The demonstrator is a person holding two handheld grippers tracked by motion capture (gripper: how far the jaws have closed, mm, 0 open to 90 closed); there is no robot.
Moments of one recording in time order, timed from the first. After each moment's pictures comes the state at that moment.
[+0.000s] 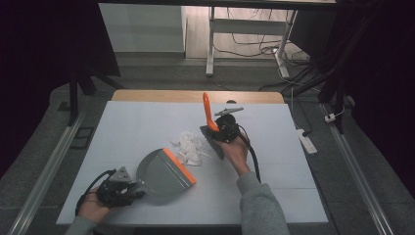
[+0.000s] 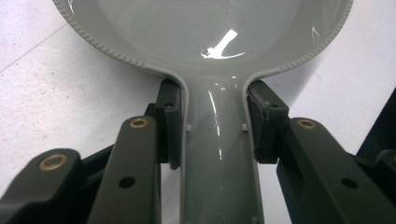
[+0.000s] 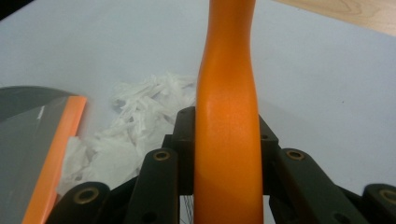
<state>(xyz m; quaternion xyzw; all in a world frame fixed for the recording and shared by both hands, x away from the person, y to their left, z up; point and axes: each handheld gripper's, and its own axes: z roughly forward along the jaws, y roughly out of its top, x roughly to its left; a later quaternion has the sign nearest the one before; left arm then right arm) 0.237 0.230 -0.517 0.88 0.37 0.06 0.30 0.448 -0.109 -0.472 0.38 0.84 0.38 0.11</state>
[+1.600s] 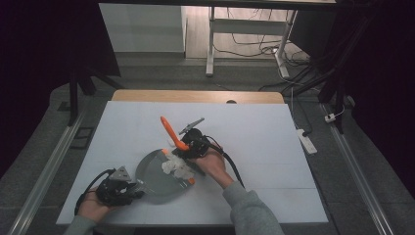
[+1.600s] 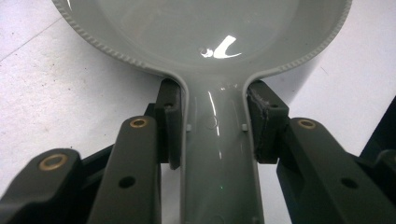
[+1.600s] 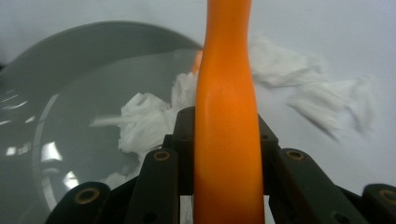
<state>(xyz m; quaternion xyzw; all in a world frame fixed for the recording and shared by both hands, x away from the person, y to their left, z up) 0.240 0.233 -0.520 0.88 0.37 0.05 0.30 0.398 -0.022 -0.485 0.25 0.91 0.32 0.03</state>
